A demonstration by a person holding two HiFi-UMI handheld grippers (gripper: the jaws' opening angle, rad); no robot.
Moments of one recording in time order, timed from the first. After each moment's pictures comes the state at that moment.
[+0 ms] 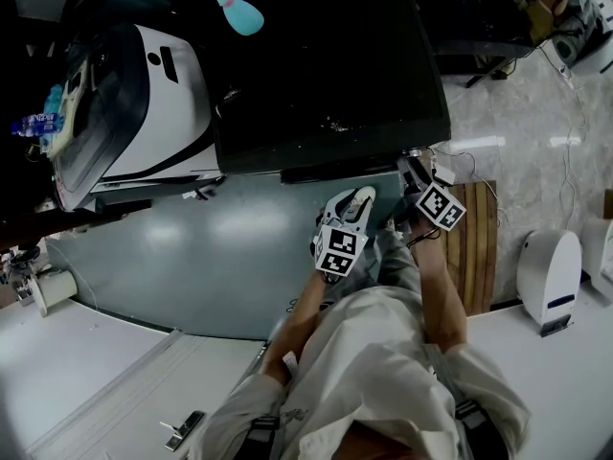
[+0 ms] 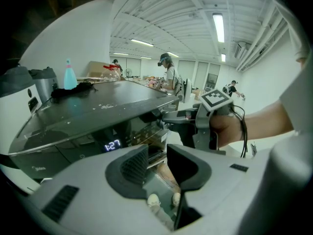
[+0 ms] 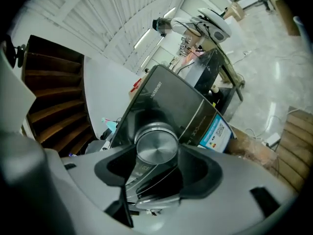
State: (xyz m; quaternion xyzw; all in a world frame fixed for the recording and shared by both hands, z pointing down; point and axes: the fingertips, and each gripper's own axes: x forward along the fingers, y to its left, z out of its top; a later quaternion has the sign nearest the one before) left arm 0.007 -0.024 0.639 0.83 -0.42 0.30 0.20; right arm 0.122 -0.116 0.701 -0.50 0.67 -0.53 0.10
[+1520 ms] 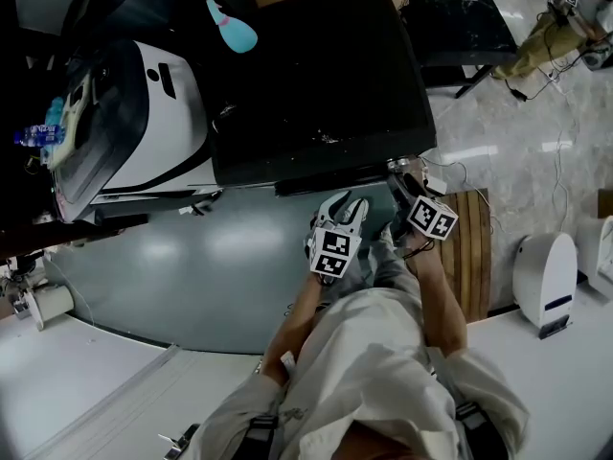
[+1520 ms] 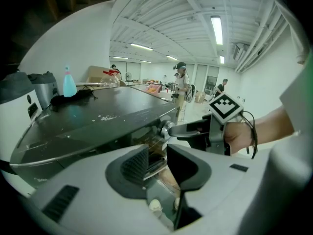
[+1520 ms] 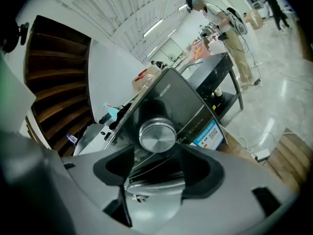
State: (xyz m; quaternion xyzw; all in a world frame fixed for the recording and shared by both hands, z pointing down) left arm 0.012 -0.041 0.621 0.84 -0.42 0.29 0.19; right arm 0.126 -0.095 0.699 -0.49 0.71 -0.51 0.01
